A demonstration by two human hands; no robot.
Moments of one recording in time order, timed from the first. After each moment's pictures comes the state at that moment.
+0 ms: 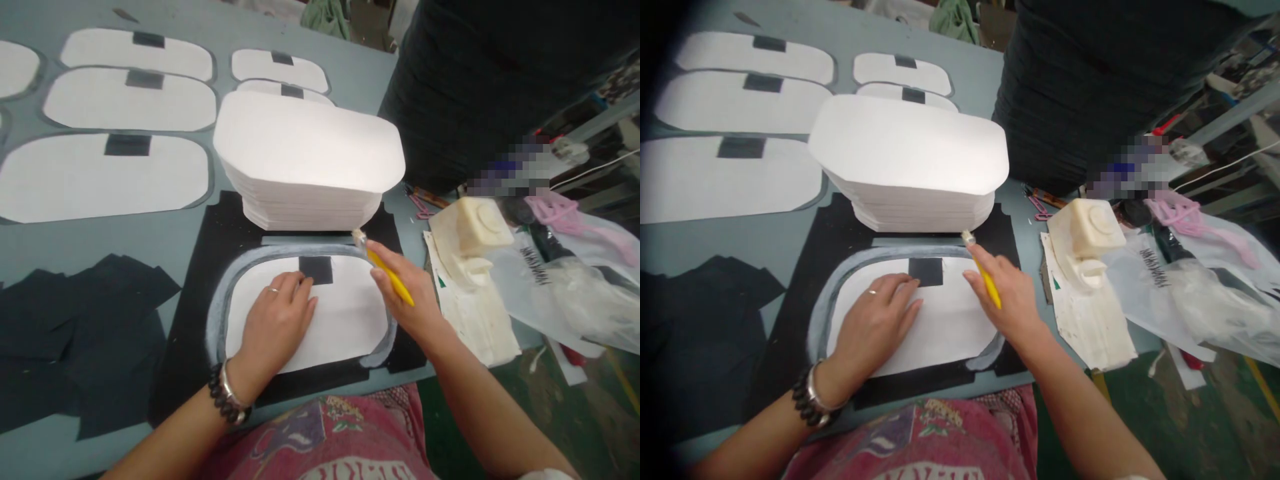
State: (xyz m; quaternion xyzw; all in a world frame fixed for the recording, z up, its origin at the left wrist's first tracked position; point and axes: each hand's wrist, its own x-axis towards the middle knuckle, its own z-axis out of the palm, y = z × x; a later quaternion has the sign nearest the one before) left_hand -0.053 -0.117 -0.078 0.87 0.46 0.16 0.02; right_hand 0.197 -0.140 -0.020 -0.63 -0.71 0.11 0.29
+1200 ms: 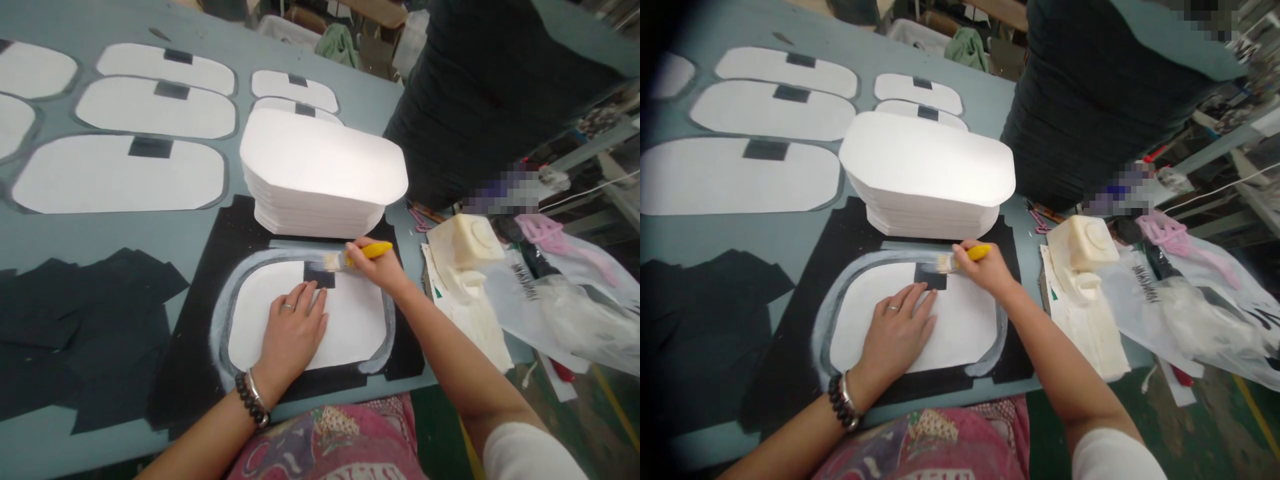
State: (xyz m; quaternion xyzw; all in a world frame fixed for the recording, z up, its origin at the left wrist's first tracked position) left_hand -0.037 -0.146 -0.104 0.87 0.46 0.18 0.02; right_hand 0.176 -0.062 -0.041 -0.59 -0.69 0.27 0.33
